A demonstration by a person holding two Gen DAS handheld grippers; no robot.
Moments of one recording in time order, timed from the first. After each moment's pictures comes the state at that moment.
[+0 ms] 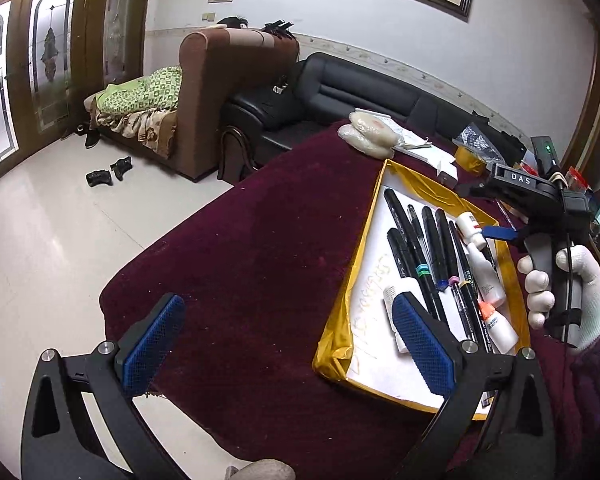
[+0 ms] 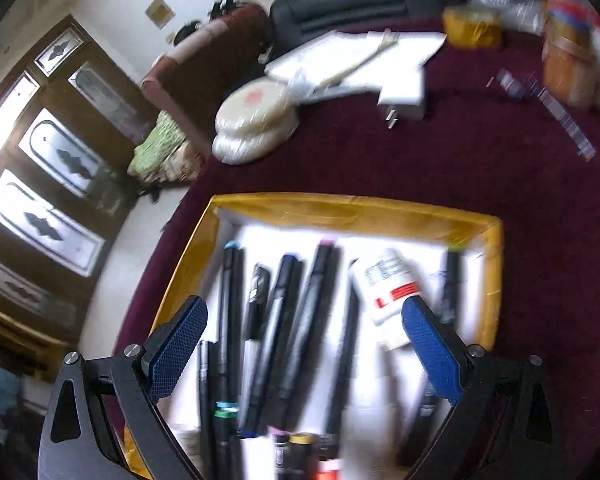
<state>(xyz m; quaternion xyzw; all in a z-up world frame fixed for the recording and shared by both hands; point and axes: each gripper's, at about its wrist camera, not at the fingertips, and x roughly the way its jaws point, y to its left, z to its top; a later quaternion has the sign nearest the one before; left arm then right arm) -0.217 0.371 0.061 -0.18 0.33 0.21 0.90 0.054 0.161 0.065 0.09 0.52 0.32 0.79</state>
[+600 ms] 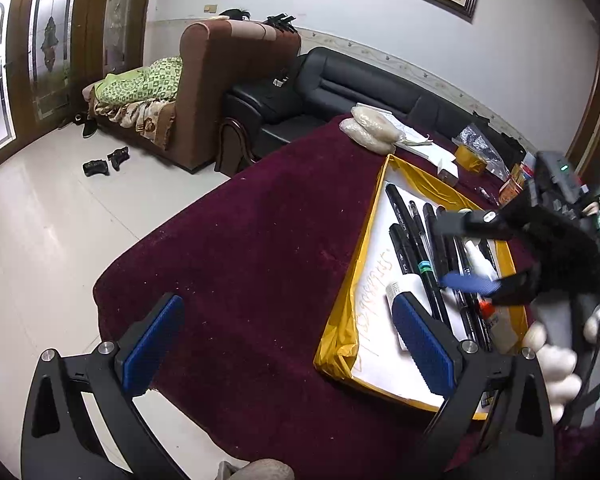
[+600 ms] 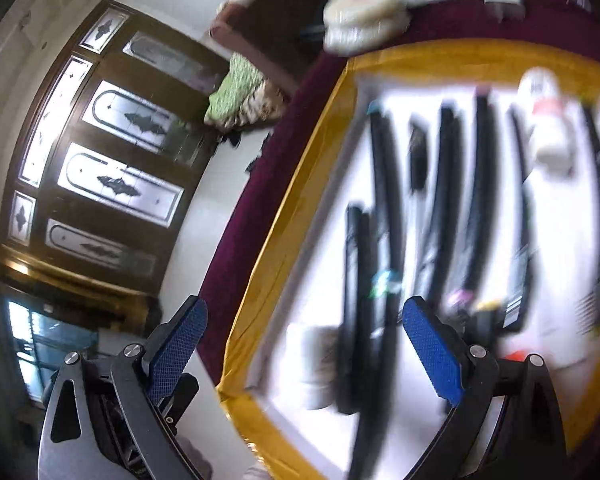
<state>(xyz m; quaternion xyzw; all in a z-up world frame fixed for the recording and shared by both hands) -0.217 0.379 0.053 -0.20 0.34 0.20 0.90 -0.030 0.200 0.048 0.14 0.60 0.44 0.66</state>
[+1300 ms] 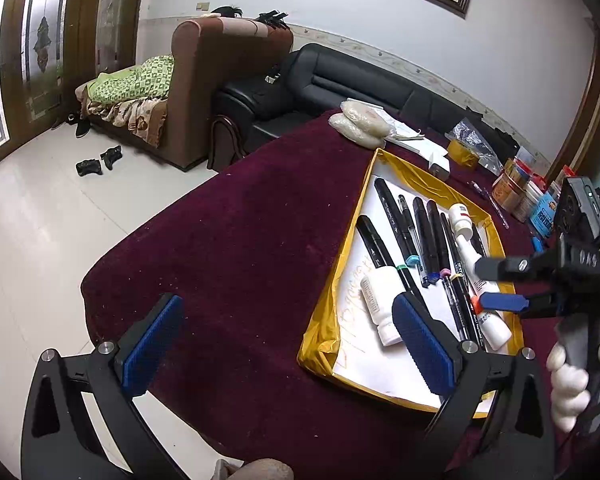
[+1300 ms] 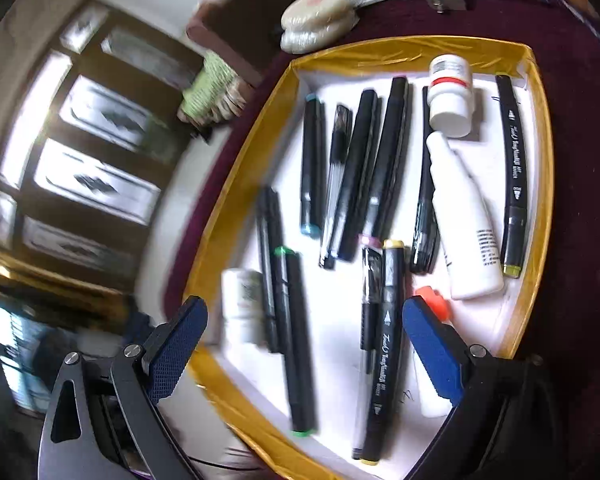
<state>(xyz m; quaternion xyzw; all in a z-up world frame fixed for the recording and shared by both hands) -0.214 0.369 0.053 -0.20 0.34 0.19 0.90 -0.036 0.155 0.041 0.08 0.60 0.40 0.69</state>
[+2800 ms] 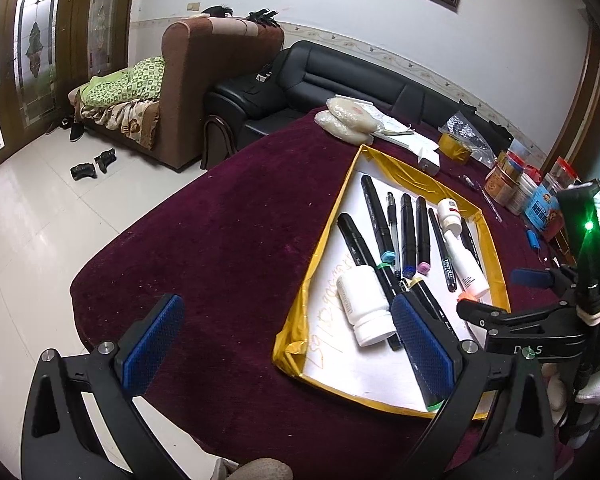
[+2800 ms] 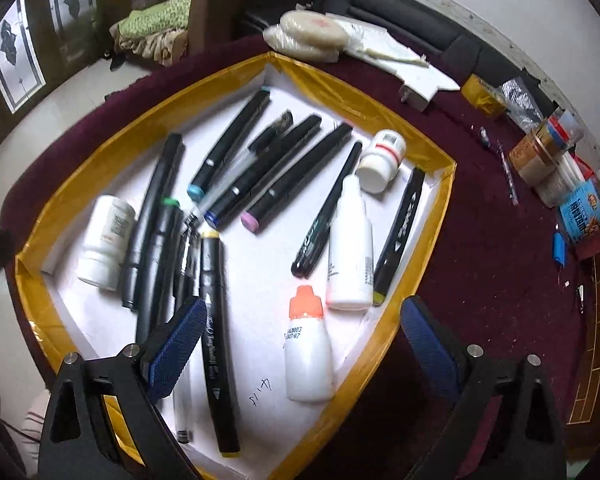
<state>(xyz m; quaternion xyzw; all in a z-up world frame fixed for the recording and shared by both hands) -0.209 0.355 0.060 -0.19 0.35 0.18 0.90 -0.078 0.185 0.063 -0.25 0.47 0.26 0.80</state>
